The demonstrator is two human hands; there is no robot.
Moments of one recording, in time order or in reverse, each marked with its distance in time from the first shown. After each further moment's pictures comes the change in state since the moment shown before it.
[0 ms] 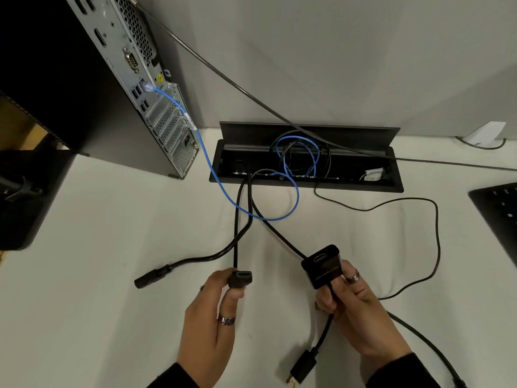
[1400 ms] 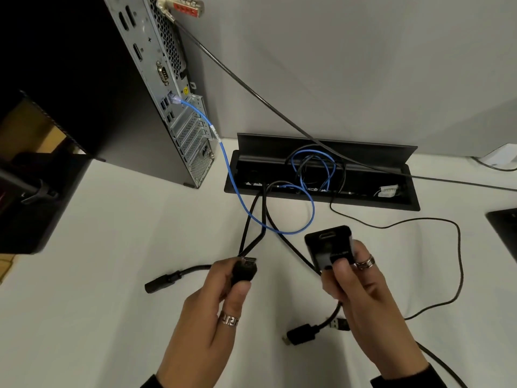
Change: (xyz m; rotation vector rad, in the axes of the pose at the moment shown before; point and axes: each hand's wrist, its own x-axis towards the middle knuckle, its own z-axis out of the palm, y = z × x) left_hand 0.029 0.029 -0.039 -0.035 -0.136 -0.104; right_hand 0.015 -0.045 0.066 -0.408 0.057 -0.182
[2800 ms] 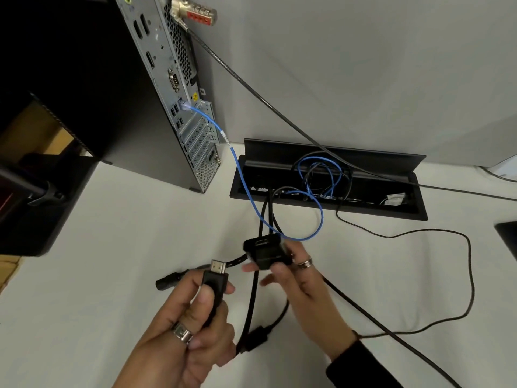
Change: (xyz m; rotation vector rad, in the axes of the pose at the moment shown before) left_hand -0.001 -0.001 -0.041 -1.138 -0.303 -0.413; right_hand 0.032 0.023 0.053 -0.112 -0.213 -0.110
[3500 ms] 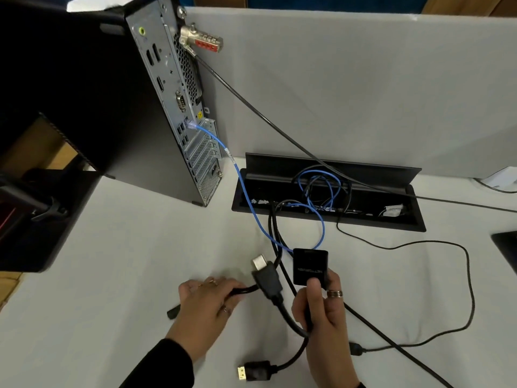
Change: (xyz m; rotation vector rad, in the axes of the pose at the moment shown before) left_hand 0.060 -0.031 -0.065 1.654 0.205 0.261; right_hand -0.021 0.022 0.007 0.282 0.473 0.153
